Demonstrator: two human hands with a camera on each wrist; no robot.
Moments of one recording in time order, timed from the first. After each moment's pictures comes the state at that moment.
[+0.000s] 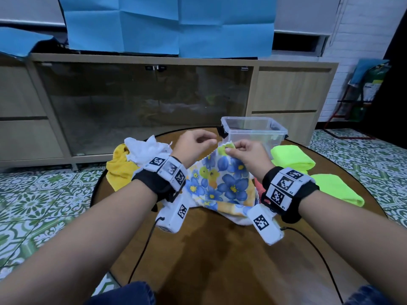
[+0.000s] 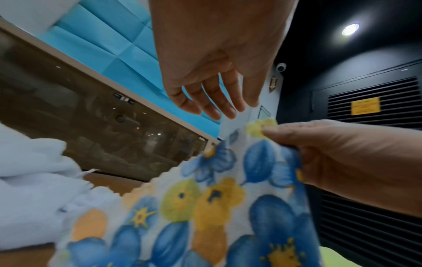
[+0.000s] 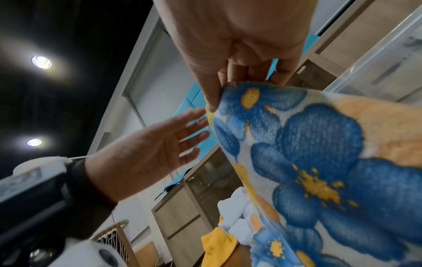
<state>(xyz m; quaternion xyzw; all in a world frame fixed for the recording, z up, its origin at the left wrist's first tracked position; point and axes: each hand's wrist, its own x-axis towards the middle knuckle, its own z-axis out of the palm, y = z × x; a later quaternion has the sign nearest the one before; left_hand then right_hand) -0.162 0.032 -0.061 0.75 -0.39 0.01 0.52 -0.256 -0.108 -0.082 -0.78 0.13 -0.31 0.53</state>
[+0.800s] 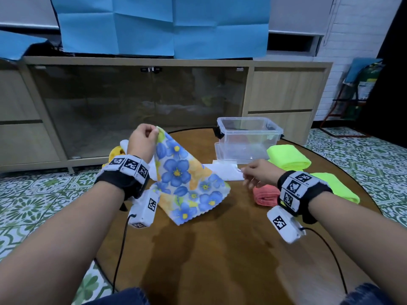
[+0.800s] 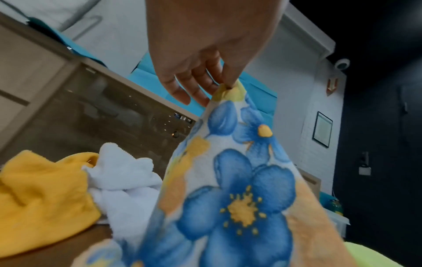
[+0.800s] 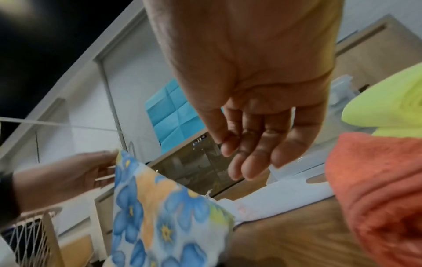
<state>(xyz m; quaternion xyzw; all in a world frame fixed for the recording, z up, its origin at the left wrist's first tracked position) -0.098 0.081 -0.067 0.80 -0.20 0.13 0.55 -0.282 -0.153 -0.101 -0.89 0.24 -0.03 0.38</state>
